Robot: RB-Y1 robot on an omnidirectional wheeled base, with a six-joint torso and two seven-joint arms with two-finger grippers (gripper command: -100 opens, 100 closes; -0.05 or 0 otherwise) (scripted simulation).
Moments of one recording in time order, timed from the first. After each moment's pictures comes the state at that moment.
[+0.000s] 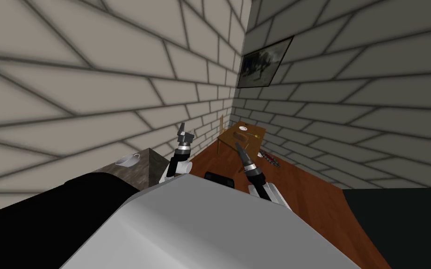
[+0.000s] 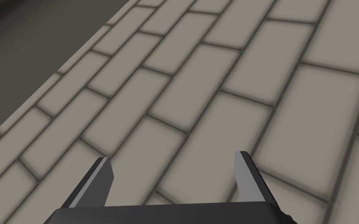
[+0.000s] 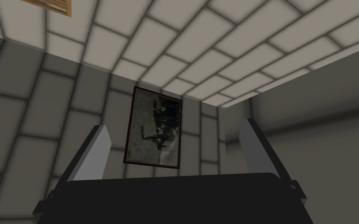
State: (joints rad) left arm 0.53 0.05 -0.01 -2.32 0.10 -0.39 0.15; right arm 0.43 -0.37 0.37 -2.18 0.55 -0.23 -0.21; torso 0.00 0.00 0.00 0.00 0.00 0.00
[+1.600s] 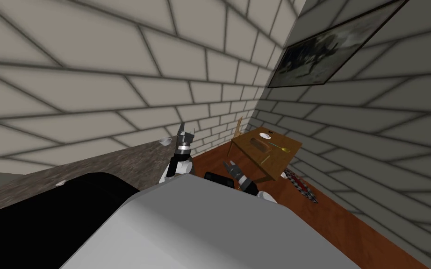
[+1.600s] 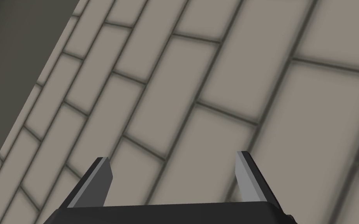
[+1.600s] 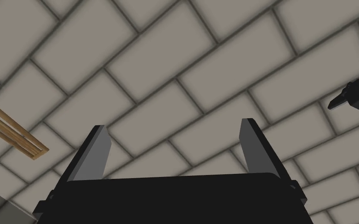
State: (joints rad) left arm 0.53 0.05 -0.01 -2.32 0.10 -0.39 0.15; right arm 0.42 -0.61 0.61 -2.03 1.01 -0.16 -0.27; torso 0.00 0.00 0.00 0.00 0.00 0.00
